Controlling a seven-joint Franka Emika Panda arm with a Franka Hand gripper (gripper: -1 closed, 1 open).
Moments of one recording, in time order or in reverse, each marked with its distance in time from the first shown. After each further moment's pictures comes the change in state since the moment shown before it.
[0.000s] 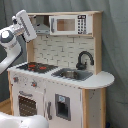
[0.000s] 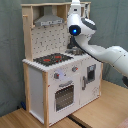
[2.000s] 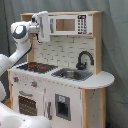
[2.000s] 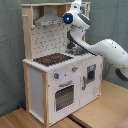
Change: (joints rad) arm -0.176 0.101 0.053 0.142 0.159 -0.371 -0.058
